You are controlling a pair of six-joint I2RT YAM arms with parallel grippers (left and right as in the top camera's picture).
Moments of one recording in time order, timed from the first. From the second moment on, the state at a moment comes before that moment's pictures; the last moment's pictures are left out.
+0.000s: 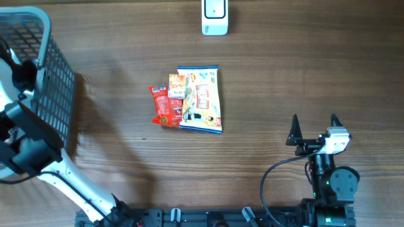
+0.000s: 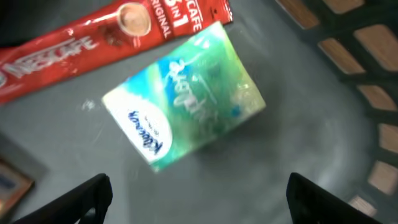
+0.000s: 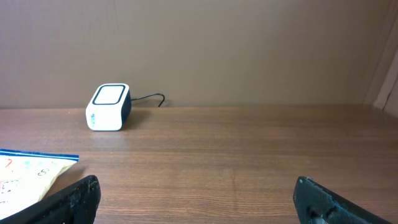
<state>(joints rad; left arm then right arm) 0.61 2.23 1.95 -1.05 0.00 -0.10 -0.06 0.01 0.01 0.00 -0.07 0.01</state>
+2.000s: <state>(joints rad) 0.61 1.61 1.95 -1.12 0.13 -0.22 -0.06 0.01 0.01 0.00 -0.07 0.01</state>
